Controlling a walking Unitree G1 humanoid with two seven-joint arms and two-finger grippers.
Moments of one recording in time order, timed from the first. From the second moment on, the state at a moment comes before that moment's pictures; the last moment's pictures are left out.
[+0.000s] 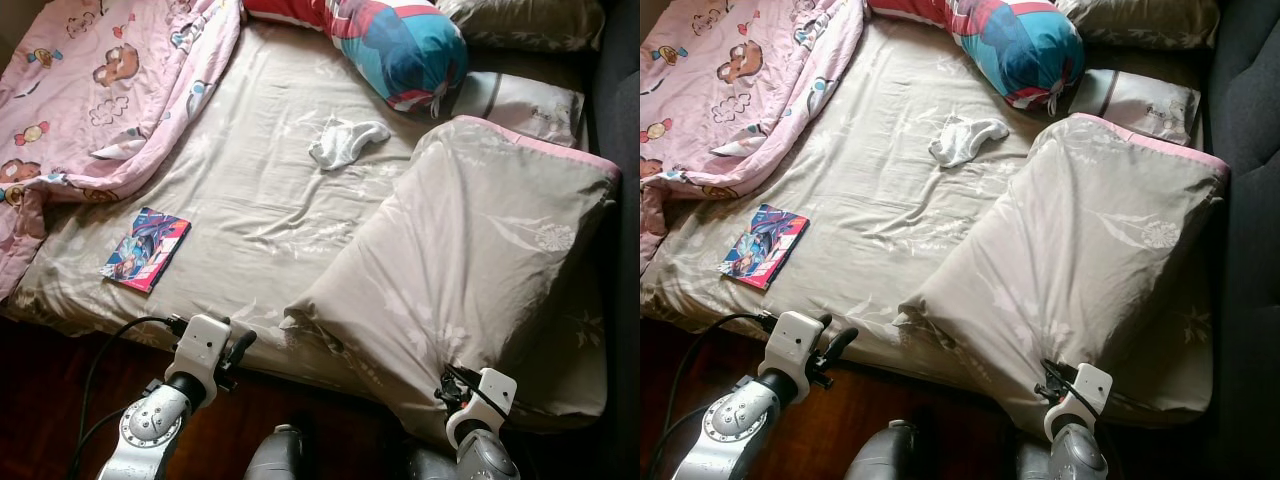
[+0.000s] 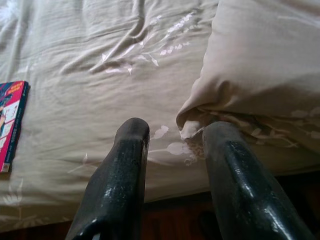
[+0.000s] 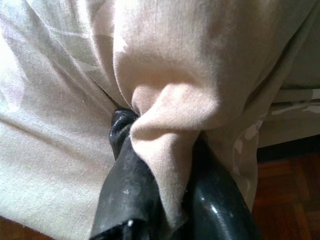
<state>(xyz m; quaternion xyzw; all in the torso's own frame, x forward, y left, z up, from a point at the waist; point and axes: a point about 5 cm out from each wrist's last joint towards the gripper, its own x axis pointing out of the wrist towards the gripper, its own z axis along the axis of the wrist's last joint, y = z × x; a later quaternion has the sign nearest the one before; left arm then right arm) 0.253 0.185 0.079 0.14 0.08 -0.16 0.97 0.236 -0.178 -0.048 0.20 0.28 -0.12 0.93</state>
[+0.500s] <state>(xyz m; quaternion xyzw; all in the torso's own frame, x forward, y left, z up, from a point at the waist) 0.276 0.179 0.079 0.13 0.07 -0.17 0.97 0.247 -0.189 -0.040 0.12 0.29 -0.14 0.94</state>
